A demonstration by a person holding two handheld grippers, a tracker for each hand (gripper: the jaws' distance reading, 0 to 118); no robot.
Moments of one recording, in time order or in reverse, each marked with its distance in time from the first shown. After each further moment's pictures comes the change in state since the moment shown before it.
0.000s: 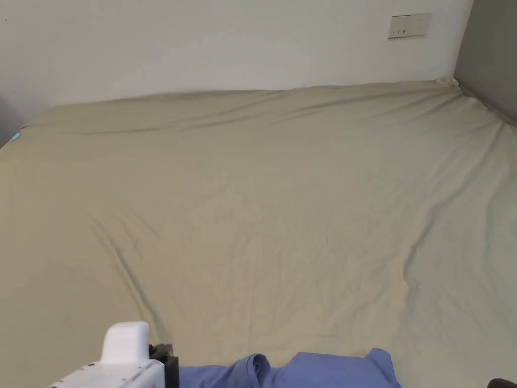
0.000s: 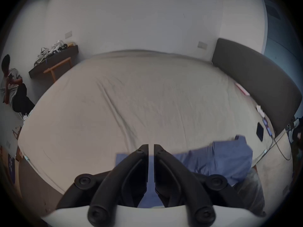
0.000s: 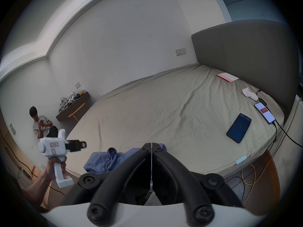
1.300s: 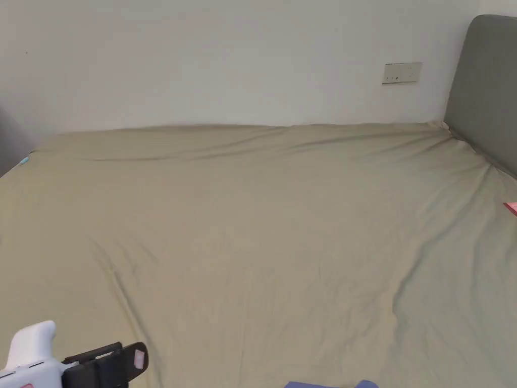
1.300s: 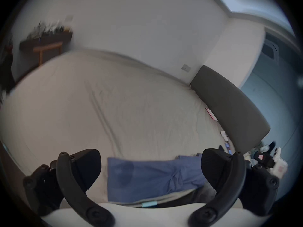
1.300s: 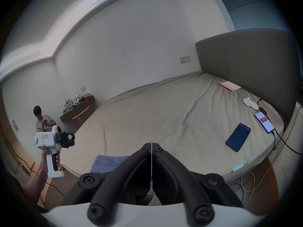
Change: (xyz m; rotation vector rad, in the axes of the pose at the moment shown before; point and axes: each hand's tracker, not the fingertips) left arm -0.130 0.019 0.061 0.067 -0.361 0.283; right arm -0.006 0.017 0.023 0.054 0.041 0.038
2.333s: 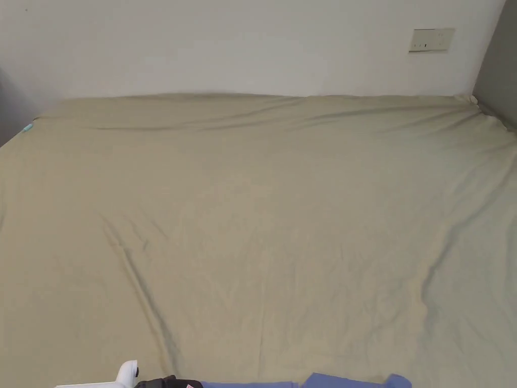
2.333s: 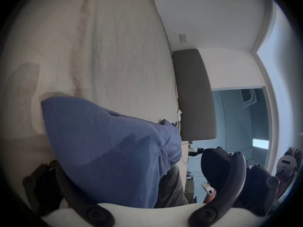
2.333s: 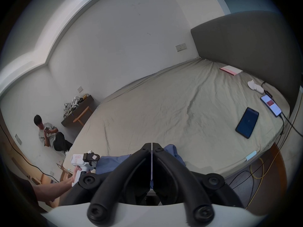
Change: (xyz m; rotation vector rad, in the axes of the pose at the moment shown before) left arm -0.094 -0.056 -0.171 -0.427 -0.429 0.292; right arm 0.000 -0.004 -0.040 -0.082 0.007 -0.136
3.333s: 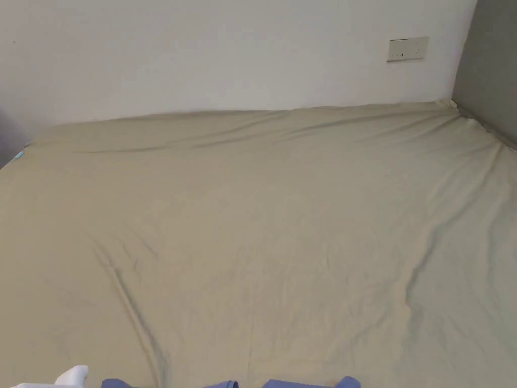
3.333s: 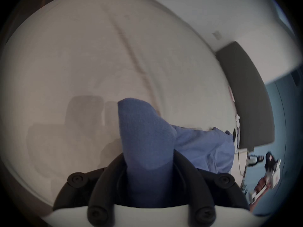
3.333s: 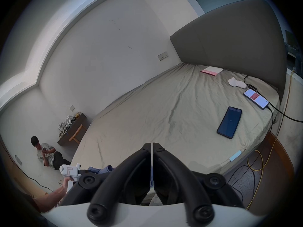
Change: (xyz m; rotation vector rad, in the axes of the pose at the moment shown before) left arm 0.048 0.010 0.049 0.065 0.545 0.062; right arm 0.050 0.008 0.033 0.101 -0.080 -0.114
